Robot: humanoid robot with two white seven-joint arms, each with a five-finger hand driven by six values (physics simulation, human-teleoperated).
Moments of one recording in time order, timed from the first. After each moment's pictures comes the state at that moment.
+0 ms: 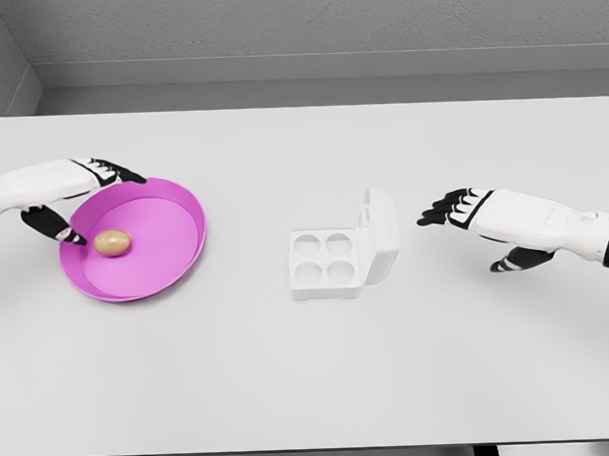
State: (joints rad) left arm -1.19 1.04 -1.64 -1.21 0.04 -0.61 -0.06; right arm -0.23 -0.81 0.24 -1.64 0.34 -0.61 0.61
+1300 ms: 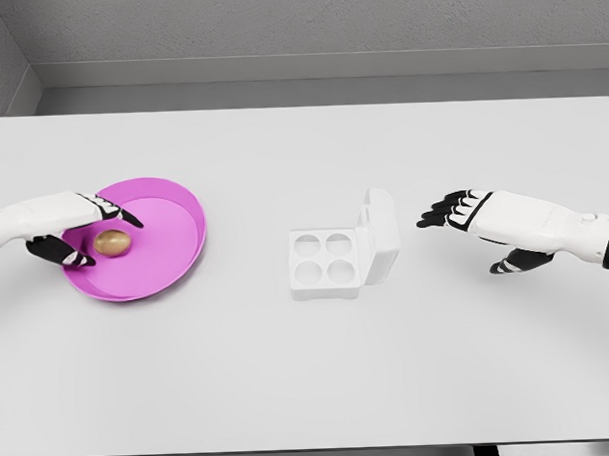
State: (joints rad) left arm -1.13 1.05 -1.65 -1.21 0.04 -0.61 -0.07; right arm -0.23 -0.81 0.24 -1.65 0.34 -0.61 0.61
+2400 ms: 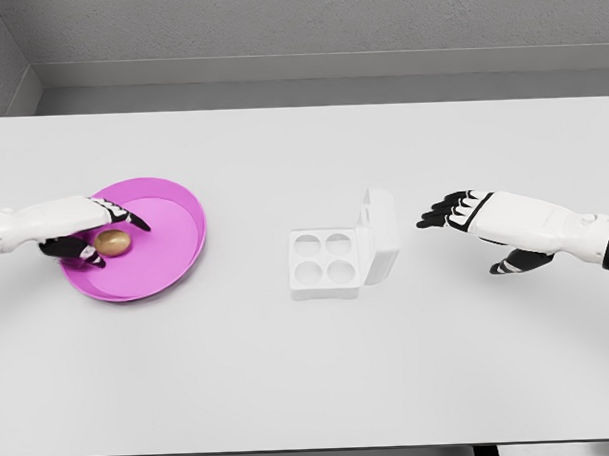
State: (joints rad) left arm -1.10 1.00 -1.65 -1.16 0.05 -0.61 -0.07; right arm -0.23 -0.81 0.24 -1.65 0.34 -0.61 0.61
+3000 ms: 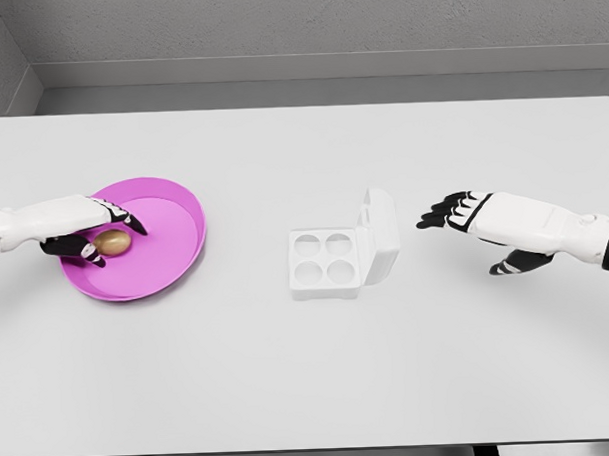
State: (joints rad) left arm -1.10 1.00 -1.64 -1.15 0.04 -0.61 -0.07; right arm -0.23 -0.81 0.24 -1.64 0.34 -0.61 0.61
